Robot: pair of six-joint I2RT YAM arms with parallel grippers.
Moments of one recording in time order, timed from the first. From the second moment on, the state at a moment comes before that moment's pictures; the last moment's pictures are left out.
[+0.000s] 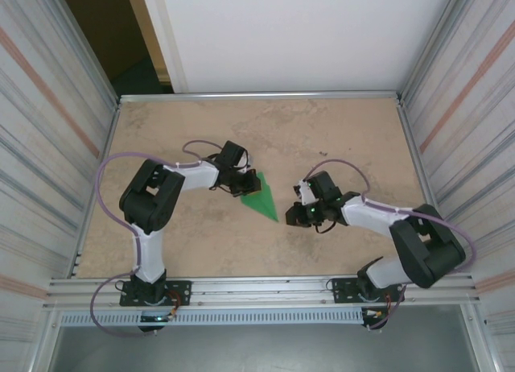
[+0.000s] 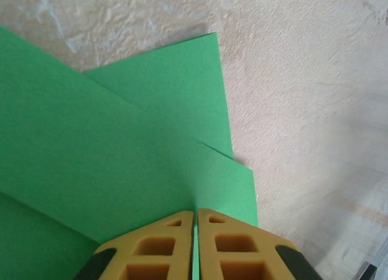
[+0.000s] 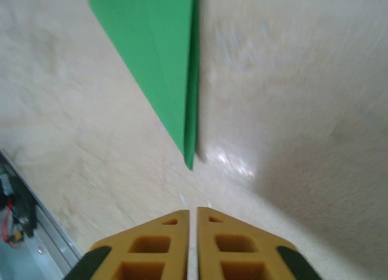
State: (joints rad) left arm -0.55 1.97 1.14 -0.20 0.47 -0.69; right arm 0.53 1.38 0.57 -0.19 -0.50 0.56
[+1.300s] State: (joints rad) left arm -0.37 1.59 0.77 0.06 0.54 -0.90; right arm 0.50 1.85 0.99 -0.04 -0.65 0.55
